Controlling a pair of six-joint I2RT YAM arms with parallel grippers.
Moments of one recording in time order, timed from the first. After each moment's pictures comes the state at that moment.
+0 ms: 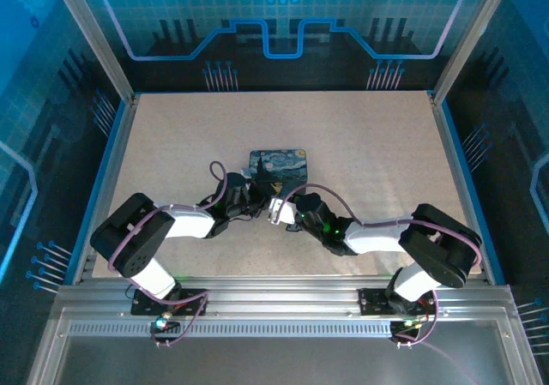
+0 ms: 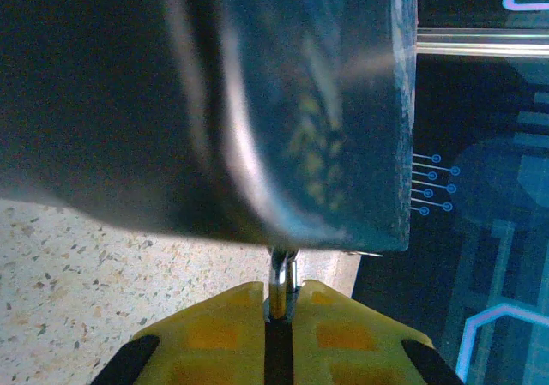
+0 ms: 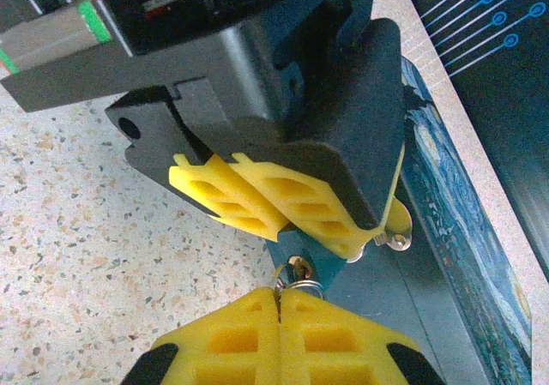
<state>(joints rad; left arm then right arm) -0.58 1.60 0.53 0.60 0.26 -1.43 0.92 1.53 0.54 0.49 0.26 -0.64</state>
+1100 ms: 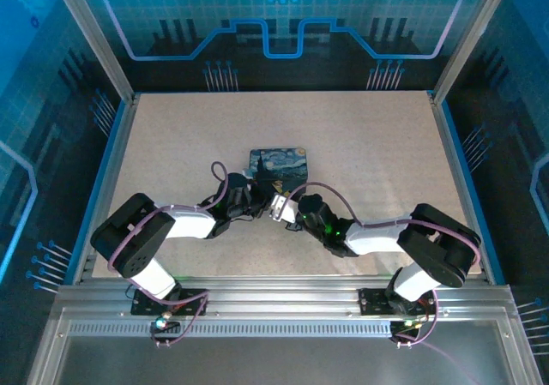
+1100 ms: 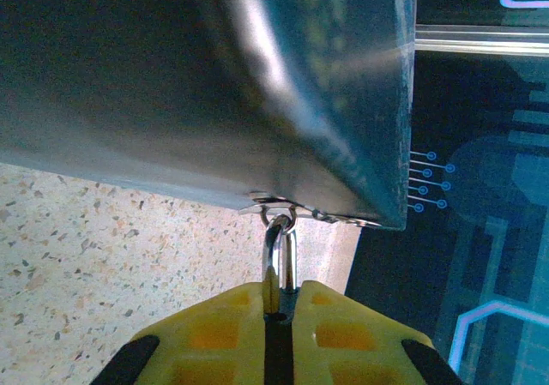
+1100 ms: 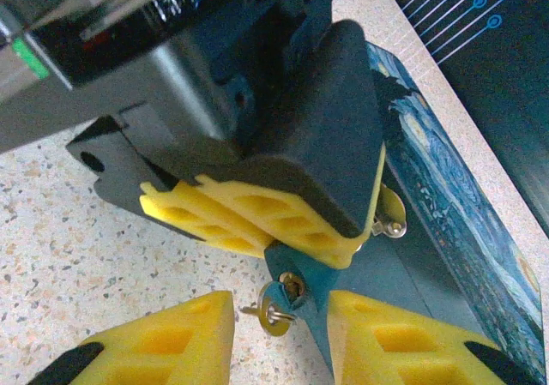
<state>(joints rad) -0.60 1.60 0.53 0.61 0.25 -1.45 0.93 1.54 0.51 0.54 0.27 -0.55</state>
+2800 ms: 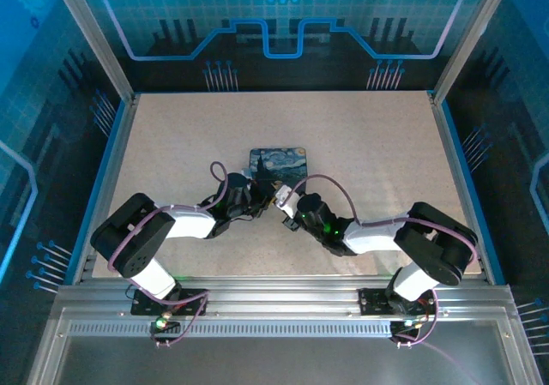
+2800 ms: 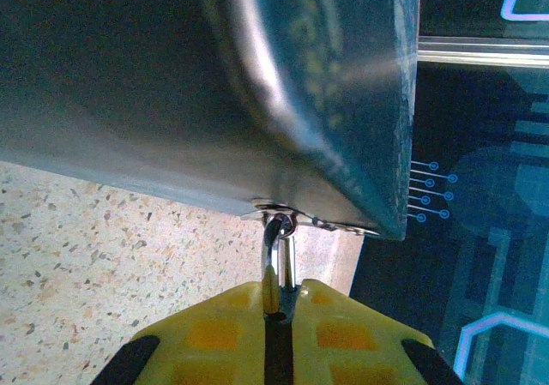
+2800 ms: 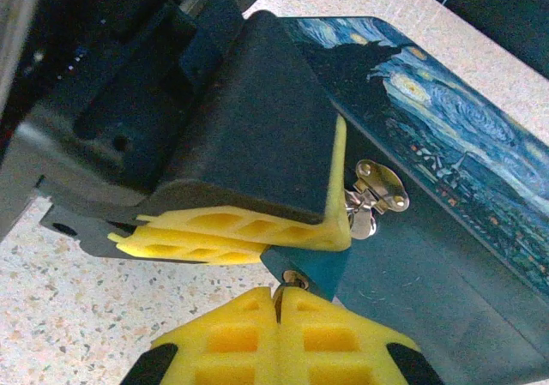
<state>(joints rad) -0.60 1.60 0.53 0.60 0.23 -1.45 0.91 1.56 0.53 0.55 0.25 -0.19</state>
